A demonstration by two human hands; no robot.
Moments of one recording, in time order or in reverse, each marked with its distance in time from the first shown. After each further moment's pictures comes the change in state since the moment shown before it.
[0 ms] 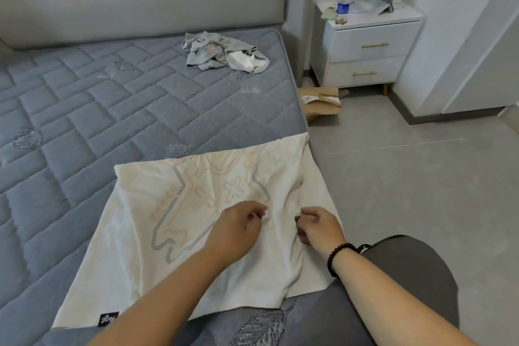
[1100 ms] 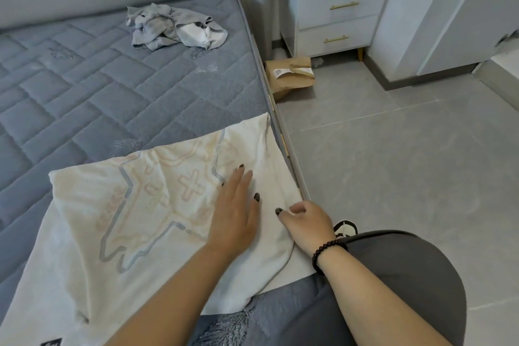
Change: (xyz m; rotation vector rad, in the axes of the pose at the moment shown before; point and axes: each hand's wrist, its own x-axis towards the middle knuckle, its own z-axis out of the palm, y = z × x) left_hand 0.049 0.010 0.092 0.218 0.163 0.218; right_hand 0.011 0.017 -0.049 -0.216 -0.027 0.064
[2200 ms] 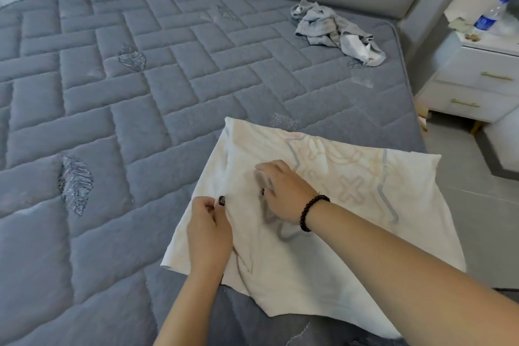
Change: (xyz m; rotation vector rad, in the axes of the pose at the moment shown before) left_hand -0.149 -0.196 -0.165 -0.447 0.635 -0.939; right_hand -0.045 -0.185 0.269 -0.813 -0.371 -0.846
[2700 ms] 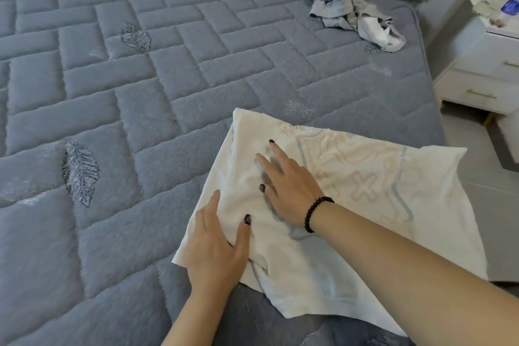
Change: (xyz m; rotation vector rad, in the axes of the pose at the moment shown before) left_hand -0.016 -0.040 -0.017 0.213 0.019 0.315; right_hand 0.021 0.006 0.039 -0.352 0.101 -0.142
